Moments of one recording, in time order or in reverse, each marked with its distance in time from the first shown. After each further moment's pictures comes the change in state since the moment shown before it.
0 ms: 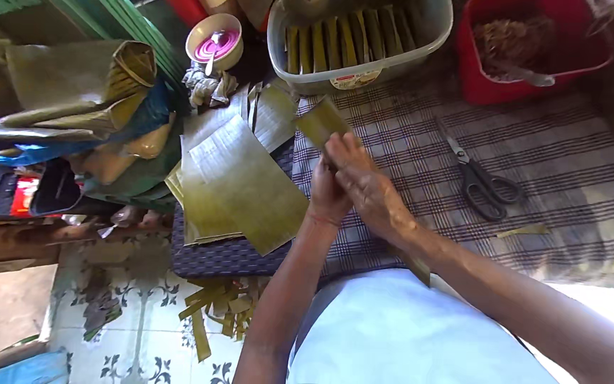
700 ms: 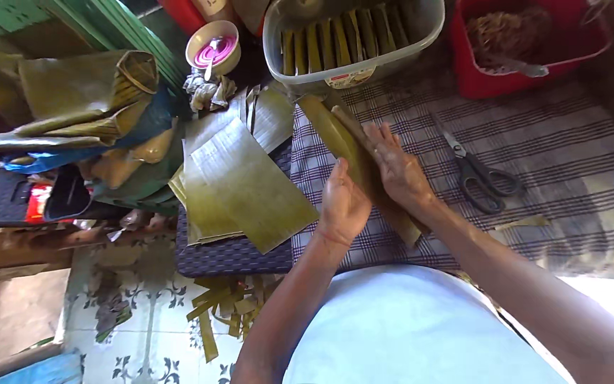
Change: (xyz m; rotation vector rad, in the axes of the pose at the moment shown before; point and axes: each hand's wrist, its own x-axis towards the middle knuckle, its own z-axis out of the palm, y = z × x) left_hand -0.024 -0.017 0.044 0.087 0.257 -0.045; right_hand -0.007 0.037 -0.028 -0.205 0.018 0.160
